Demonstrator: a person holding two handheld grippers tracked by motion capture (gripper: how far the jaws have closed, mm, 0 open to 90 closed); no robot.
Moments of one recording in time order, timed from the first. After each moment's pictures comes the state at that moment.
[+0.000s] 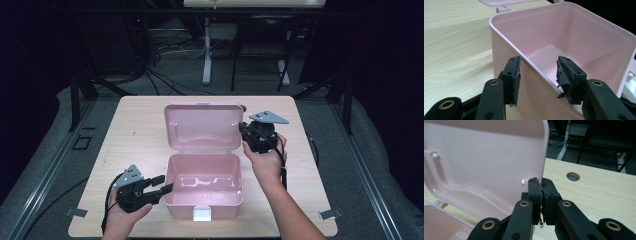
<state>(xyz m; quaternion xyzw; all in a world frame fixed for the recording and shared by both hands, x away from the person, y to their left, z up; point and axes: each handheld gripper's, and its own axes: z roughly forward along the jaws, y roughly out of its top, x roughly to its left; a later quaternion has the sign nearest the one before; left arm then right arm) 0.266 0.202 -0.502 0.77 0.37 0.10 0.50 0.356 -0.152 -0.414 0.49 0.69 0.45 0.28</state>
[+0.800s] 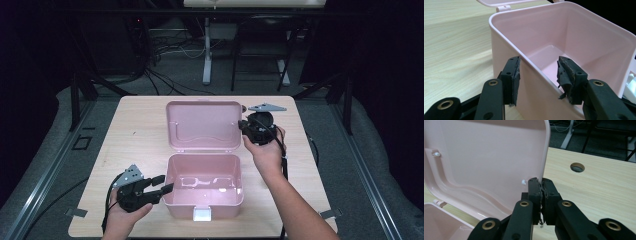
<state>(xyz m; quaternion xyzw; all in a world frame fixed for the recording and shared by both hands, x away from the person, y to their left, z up) 0.267 0.201 -0.503 0.77 0.37 0.10 0.51 0.379 -0.154 -0.407 0.51 0.72 0.42 0.23</state>
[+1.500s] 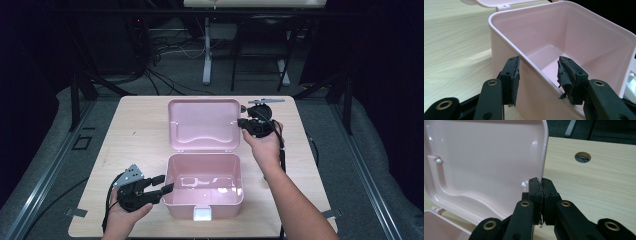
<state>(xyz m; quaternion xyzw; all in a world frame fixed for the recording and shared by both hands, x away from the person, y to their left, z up) 0.268 0.201 -0.503 0.78 0.37 0.10 0.50 0.404 -0.156 -0.410 0.54 0.71 0.40 0.18</state>
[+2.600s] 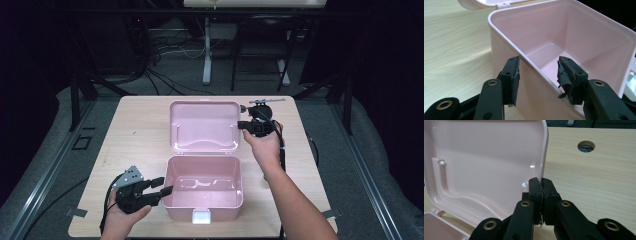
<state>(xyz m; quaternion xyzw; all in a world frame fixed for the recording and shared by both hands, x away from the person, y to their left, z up) 0.264 0.203 -0.501 0.78 0.36 0.09 0.50 0.408 -0.159 -0.414 0.57 0.71 0.39 0.14</state>
